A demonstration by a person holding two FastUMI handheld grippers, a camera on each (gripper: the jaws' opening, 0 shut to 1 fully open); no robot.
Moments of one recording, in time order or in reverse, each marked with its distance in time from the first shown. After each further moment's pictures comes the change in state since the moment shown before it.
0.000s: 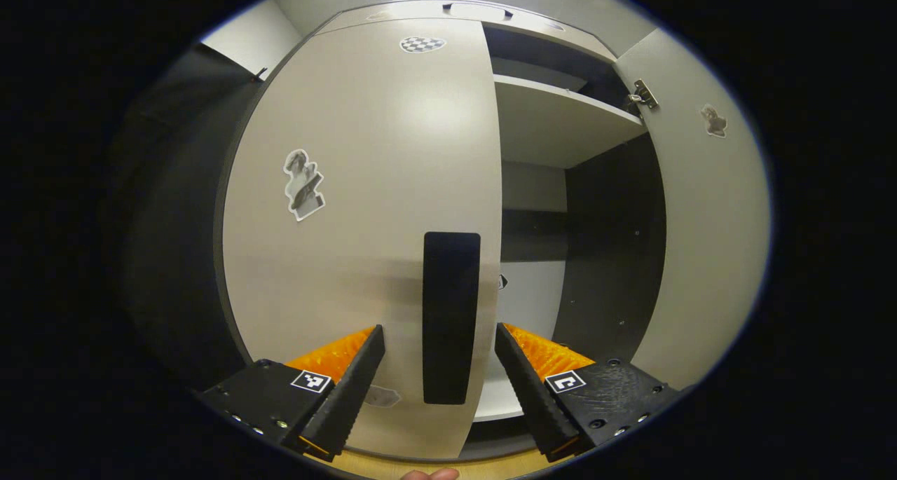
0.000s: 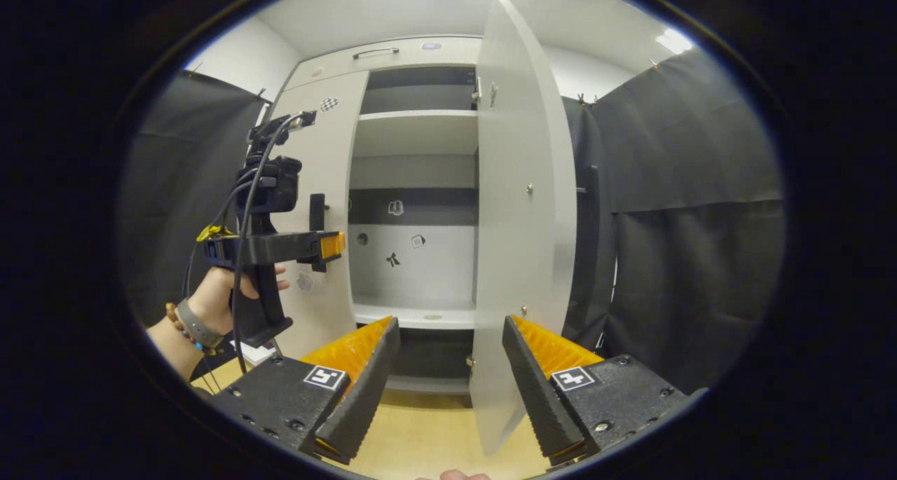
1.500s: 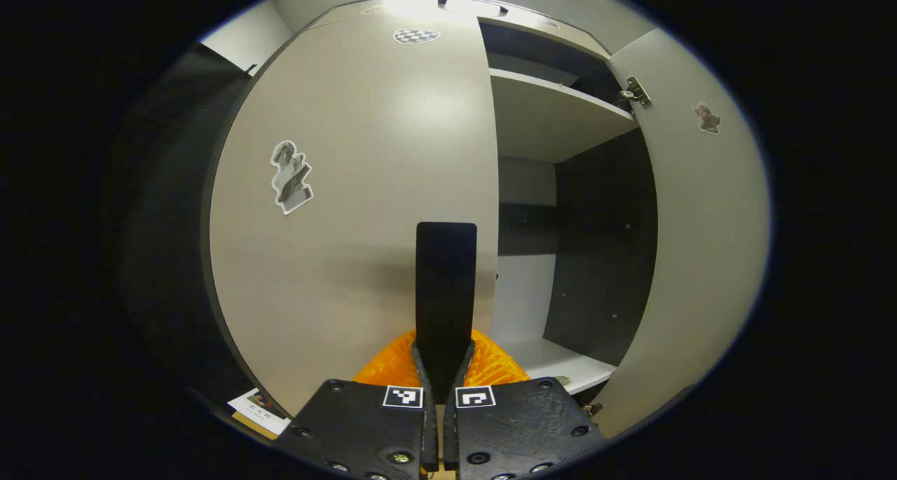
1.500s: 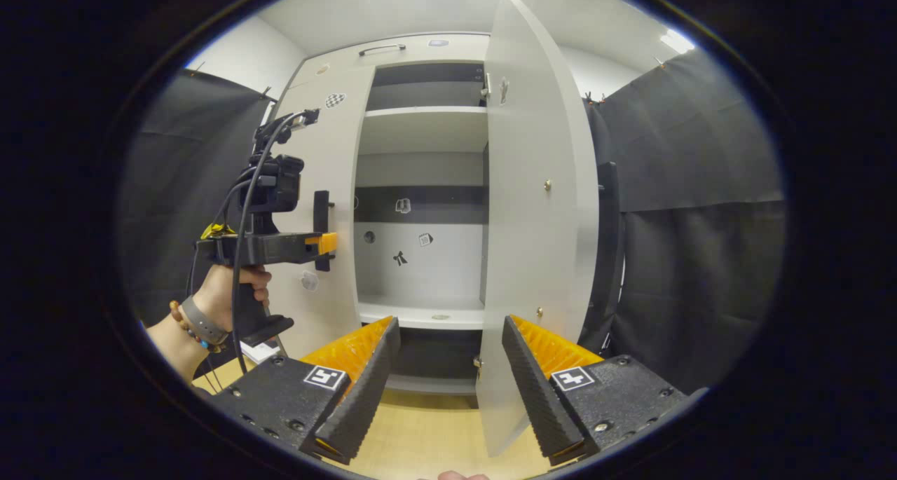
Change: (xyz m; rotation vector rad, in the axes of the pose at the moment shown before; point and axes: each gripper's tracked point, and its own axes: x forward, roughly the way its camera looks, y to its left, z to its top) left arm -0.005 -0.001 -0.003 0.012 -0.002 -0.053; right arm 0.007 0.012 -0.003 -0.018 0.007 0.028
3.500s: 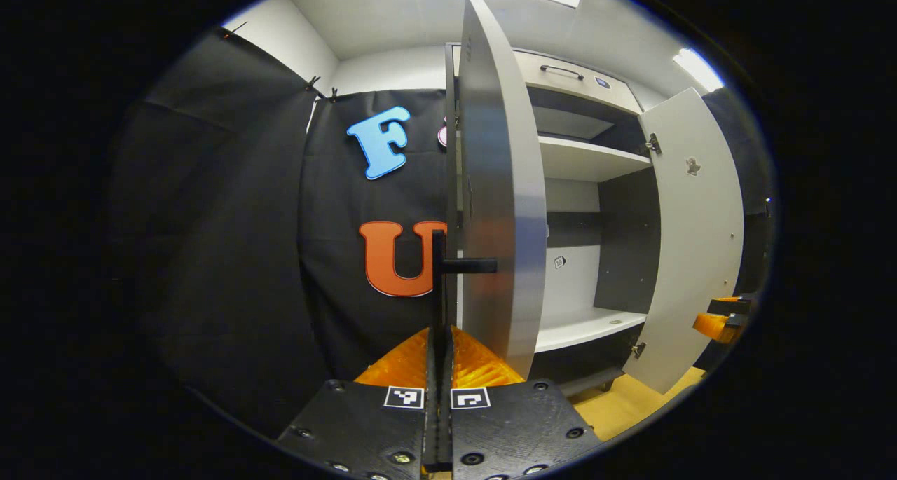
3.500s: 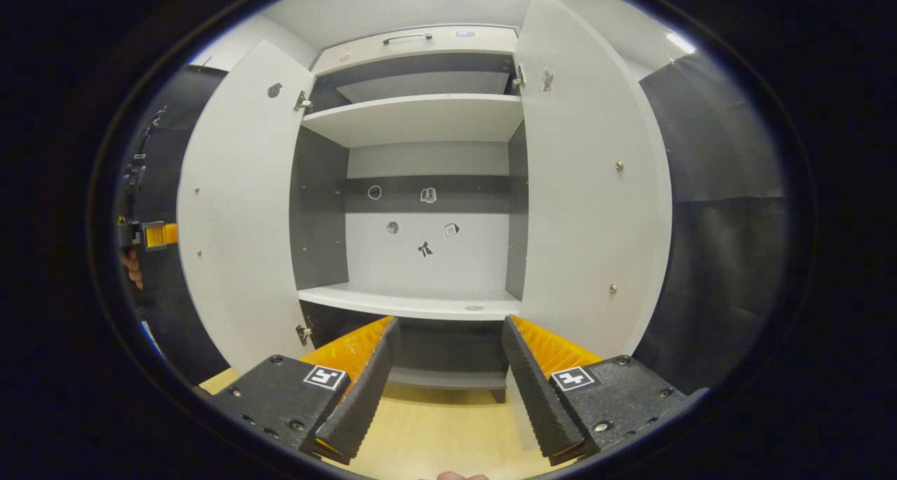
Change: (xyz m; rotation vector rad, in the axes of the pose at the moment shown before) left arm -0.197 0.213 0.018 0.039 0.012 0.069; right arm 0.008 0.052 -0.017 0.007 0.036 0.039
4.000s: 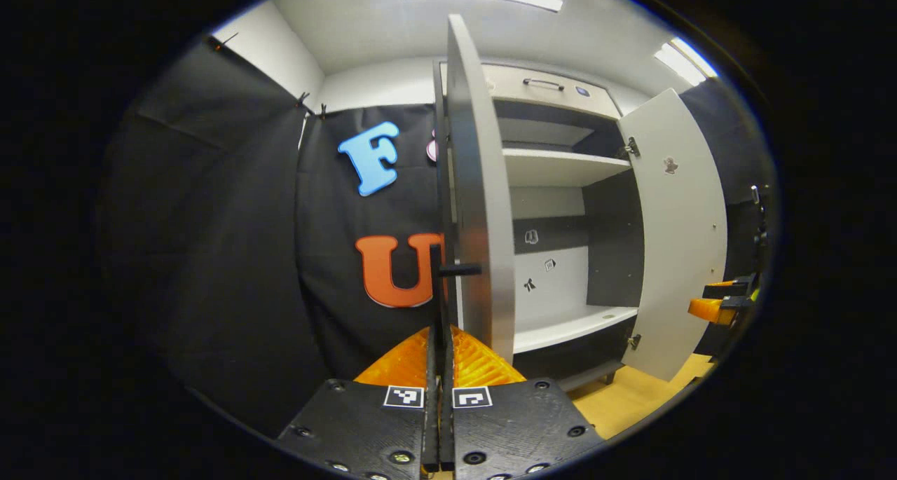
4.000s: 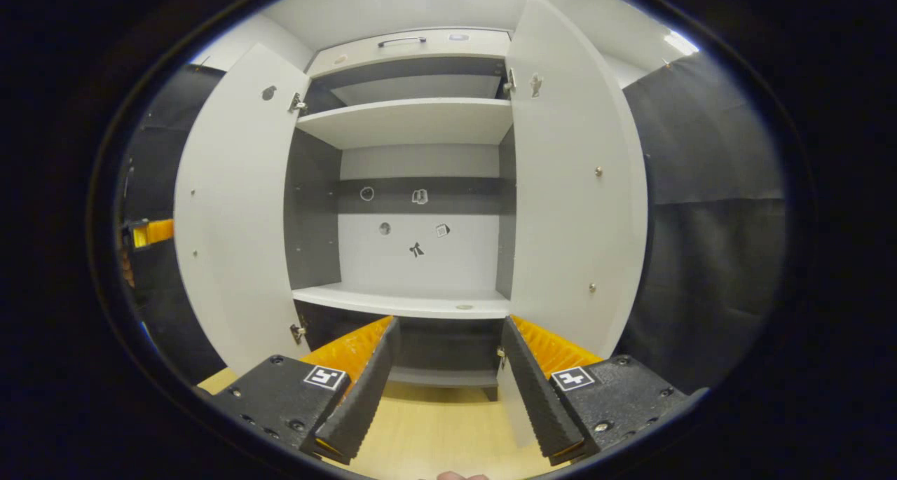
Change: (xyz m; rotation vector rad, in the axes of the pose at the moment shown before) left arm -0.049 -0.002 0.021 0.085 -0.106 -0.030; right arm -0.013 -0.013 0.000 -0.011 -0.004 -0.049
